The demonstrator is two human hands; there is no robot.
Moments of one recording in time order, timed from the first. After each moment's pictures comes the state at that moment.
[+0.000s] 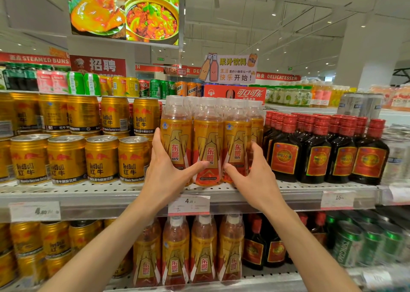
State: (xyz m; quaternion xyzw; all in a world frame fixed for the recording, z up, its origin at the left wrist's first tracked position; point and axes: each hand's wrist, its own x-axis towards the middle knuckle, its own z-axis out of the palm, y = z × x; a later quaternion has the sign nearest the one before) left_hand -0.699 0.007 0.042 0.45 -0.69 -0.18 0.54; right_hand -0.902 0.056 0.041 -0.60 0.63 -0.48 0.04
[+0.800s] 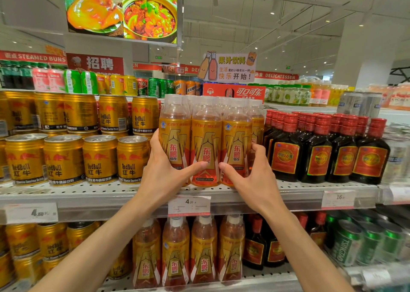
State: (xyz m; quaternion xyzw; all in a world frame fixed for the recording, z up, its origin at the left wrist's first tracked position) left_hand -0.693 0.010 0.045 0.44 -0.70 -0.19 0.53; right_hand -0.897 0.055 0.036 -0.59 0.62 -0.51 0.02
